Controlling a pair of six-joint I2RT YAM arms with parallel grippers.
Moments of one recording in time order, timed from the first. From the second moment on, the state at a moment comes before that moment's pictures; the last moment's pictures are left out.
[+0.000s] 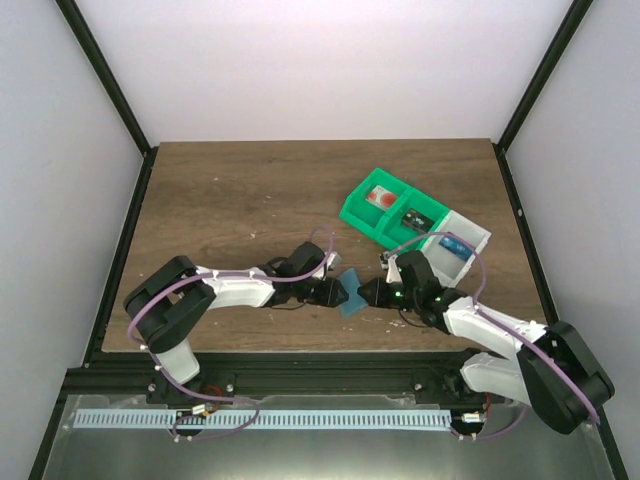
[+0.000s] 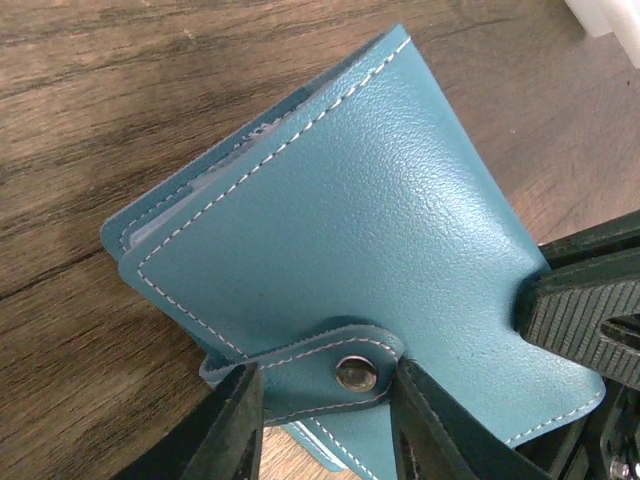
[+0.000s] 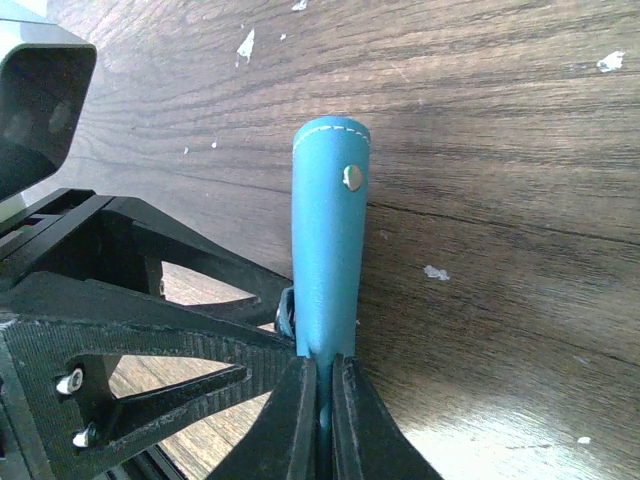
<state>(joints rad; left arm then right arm) -0.87 1.72 0.80 0.07 0.35 -0.69 0.57 1.13 0.37 0.02 -0.38 0.69</state>
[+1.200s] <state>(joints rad) -0.87 1.48 0.66 0.03 0.31 -0.71 0.58 1.10 0.38 -0.22 -0.22 0.68</state>
